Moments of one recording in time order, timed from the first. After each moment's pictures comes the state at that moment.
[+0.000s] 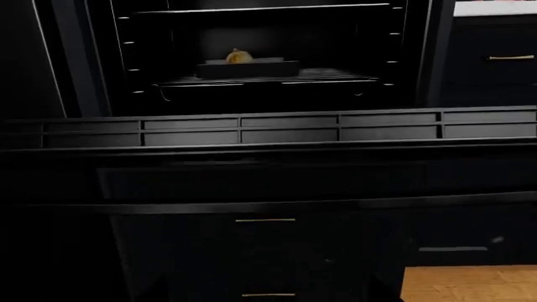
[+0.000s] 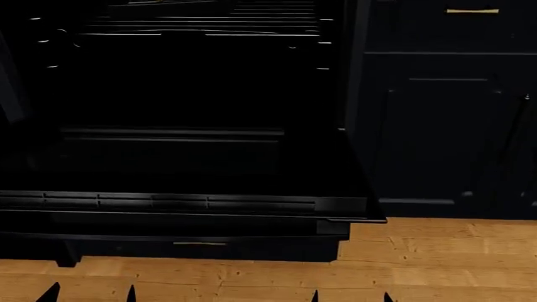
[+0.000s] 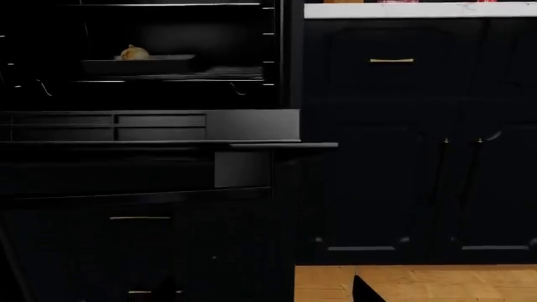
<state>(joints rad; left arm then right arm) -0.02 -0.12 0.15 -0.01 -0.09 -0.01 -0.16 0.04 0.20 -0.24 0.02 0.22 -0.01 0.23</state>
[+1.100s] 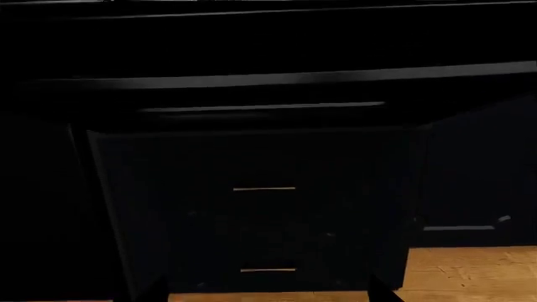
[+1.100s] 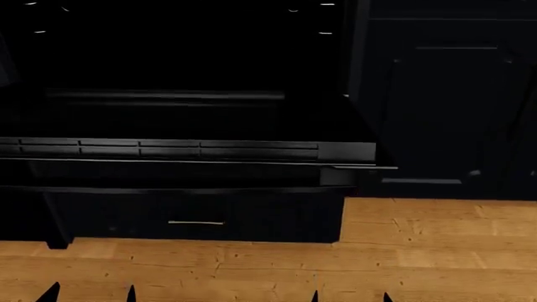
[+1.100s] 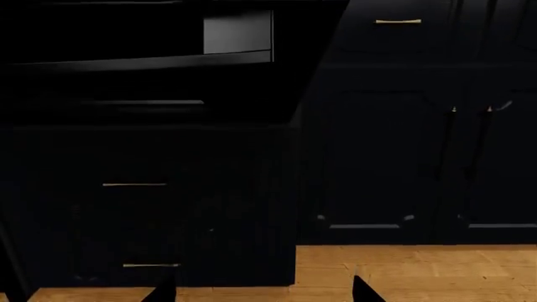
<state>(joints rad) -0.03 -0.15 0.19 -0.02 -0.13 0.00 -0.20 0.05 0.22 -0.26 0.03 0.24 -0.01 0.25</state>
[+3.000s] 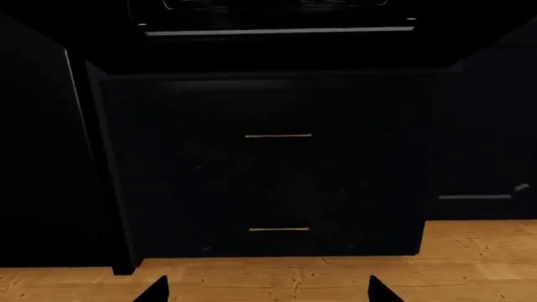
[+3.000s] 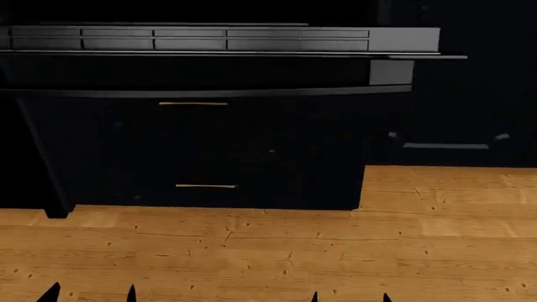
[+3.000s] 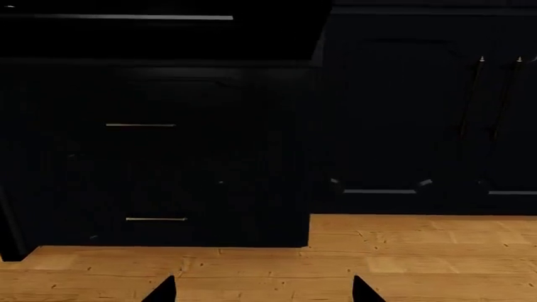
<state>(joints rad) -0.03 -0.19 0.24 -0.02 -0.18 0.03 -0.24 0.06 0.24 -0.31 0.03 0.25 -0.02 0.29</state>
